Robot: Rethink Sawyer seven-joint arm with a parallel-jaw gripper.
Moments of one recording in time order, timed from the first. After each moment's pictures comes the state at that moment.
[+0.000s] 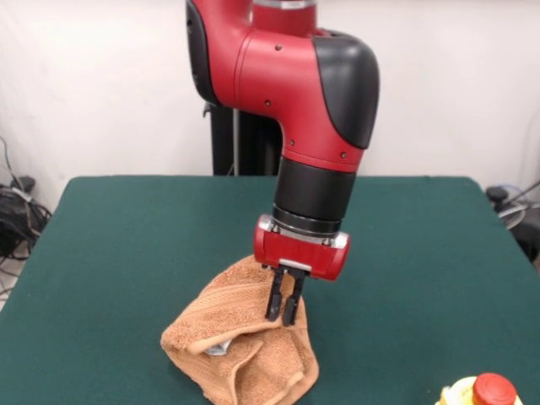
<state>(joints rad) -0.12 -0.44 -0.13 1.66 0.20 -0.02 1.59</state>
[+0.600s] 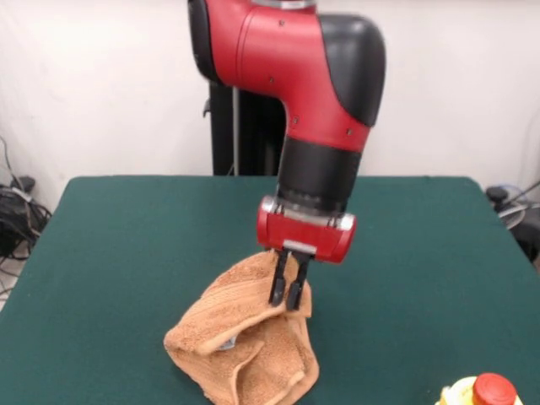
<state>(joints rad) -0.11 -0.52 -0.14 1.69 0.19 0.01 1.59</state>
